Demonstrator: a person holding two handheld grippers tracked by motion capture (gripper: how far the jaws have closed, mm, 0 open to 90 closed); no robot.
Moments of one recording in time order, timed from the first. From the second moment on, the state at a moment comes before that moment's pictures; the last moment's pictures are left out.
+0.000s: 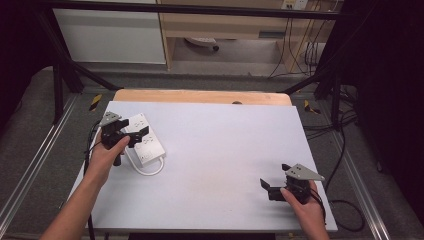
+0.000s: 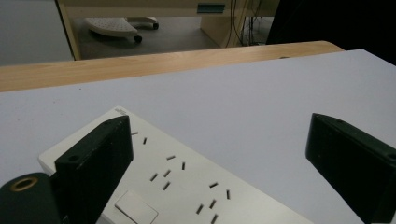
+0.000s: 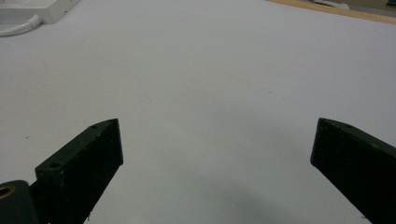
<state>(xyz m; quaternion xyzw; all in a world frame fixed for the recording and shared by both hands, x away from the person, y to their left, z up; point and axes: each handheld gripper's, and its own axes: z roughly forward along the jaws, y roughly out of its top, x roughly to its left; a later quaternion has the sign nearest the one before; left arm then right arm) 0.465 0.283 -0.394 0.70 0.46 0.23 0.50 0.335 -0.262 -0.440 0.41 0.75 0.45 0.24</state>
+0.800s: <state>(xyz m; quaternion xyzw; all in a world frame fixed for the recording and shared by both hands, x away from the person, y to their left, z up) 0.420 0.283 -0.386 0.70 0.45 0.23 0.51 0.335 -0.262 -0.440 0.41 0.75 0.45 0.24</state>
